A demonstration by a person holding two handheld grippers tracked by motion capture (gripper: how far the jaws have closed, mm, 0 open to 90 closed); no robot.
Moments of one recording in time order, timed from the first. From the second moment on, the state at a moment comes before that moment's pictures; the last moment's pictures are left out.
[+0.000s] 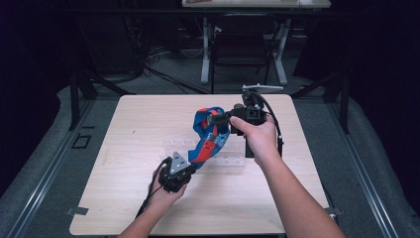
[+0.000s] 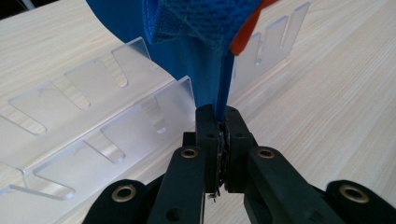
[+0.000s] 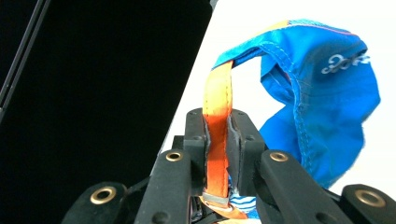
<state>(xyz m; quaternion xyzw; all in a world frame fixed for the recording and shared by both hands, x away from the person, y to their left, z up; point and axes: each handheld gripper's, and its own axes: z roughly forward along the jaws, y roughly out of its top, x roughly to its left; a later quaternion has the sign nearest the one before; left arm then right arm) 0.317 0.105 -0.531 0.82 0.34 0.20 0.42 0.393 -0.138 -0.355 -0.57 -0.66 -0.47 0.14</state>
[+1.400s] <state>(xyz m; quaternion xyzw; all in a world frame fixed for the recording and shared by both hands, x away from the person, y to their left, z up) 0.305 0.133 -0.516 0.80 0.37 0.17 0.43 0.394 -0.150 -0.364 -0.59 -0.65 -0.46 0.13</state>
